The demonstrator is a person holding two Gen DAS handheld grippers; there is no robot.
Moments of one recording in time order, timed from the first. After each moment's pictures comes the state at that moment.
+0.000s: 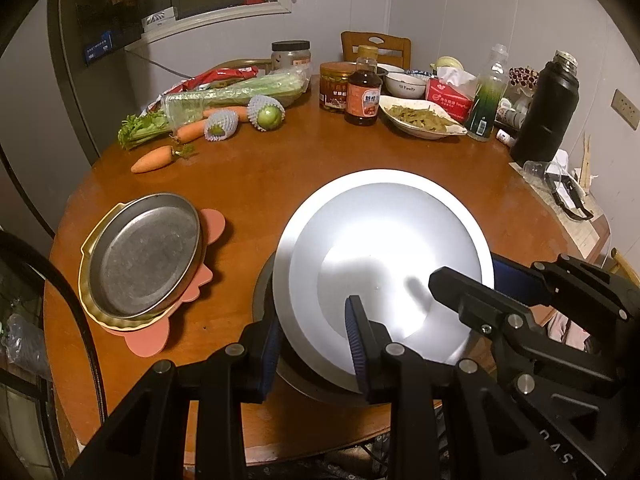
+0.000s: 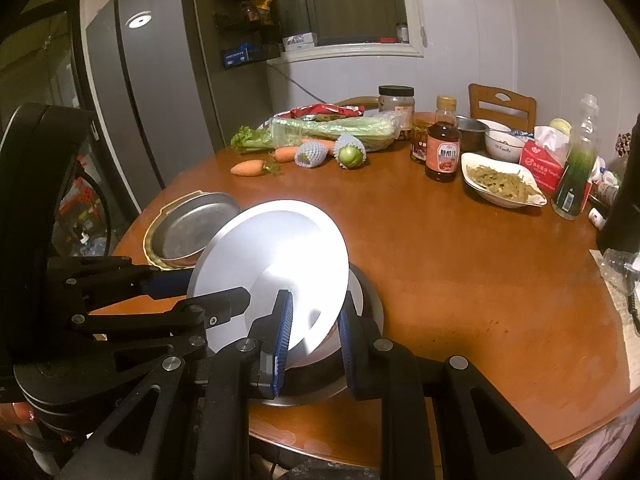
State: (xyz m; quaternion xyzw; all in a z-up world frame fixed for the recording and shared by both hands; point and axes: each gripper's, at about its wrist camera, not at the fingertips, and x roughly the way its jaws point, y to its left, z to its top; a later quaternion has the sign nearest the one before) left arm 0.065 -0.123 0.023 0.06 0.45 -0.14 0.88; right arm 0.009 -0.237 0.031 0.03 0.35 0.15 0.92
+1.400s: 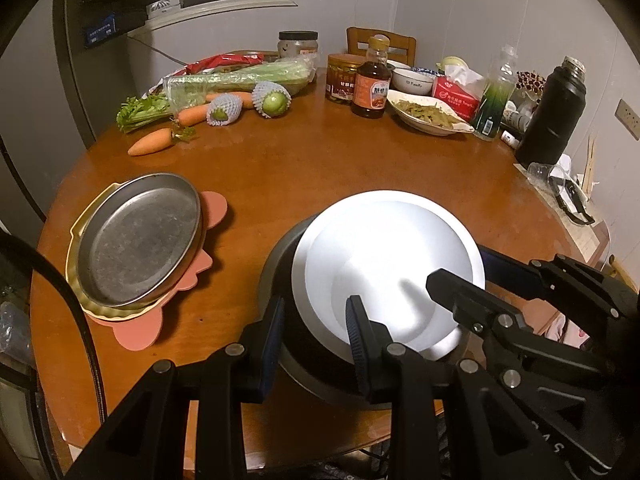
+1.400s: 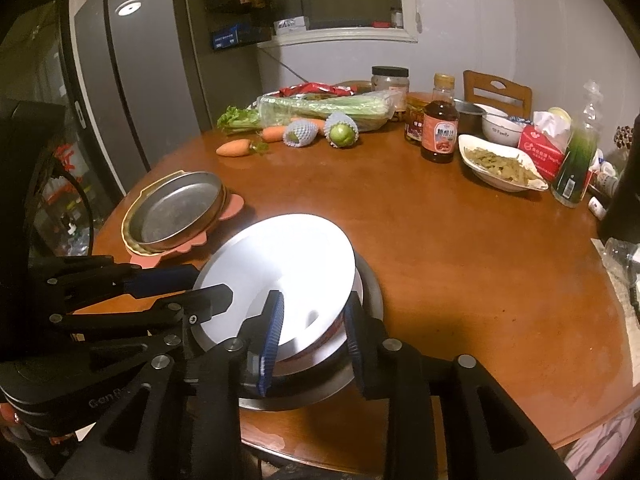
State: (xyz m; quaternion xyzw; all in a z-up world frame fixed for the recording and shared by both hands) left arm 0.071 -0.112 0.011 0.04 0.45 -0.14 0.88; right arm 0.021 -0.228 0.011 0.02 0.37 0.13 0.92
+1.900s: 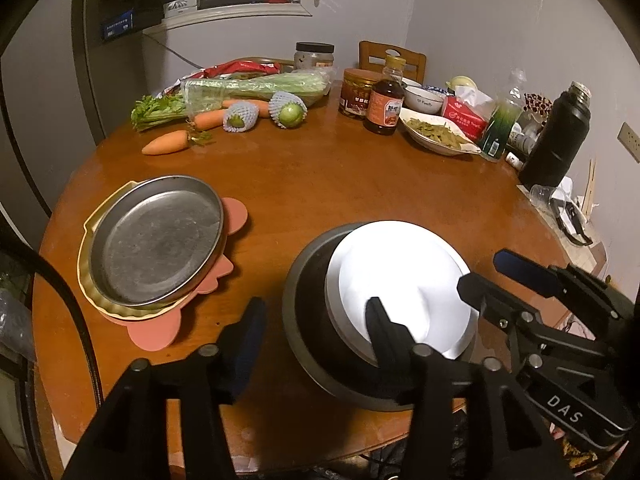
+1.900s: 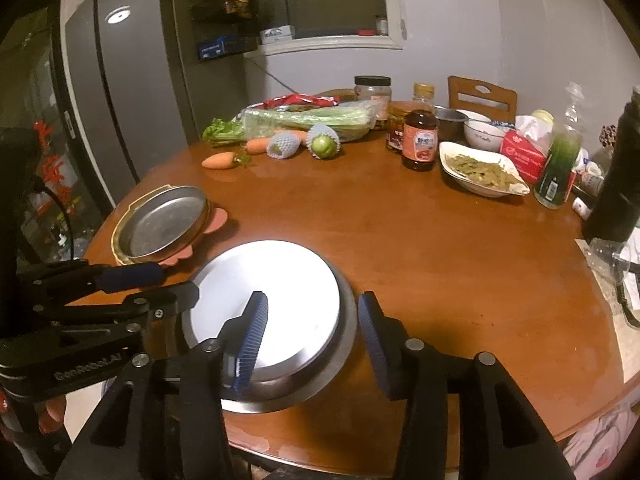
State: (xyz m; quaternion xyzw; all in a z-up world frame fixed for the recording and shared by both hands) left arm 0.072 -0.094 0.015 0.01 0.44 -0.13 0.89; right arm 0.019 -0.239 0.017 0.02 0.37 0.11 0.92
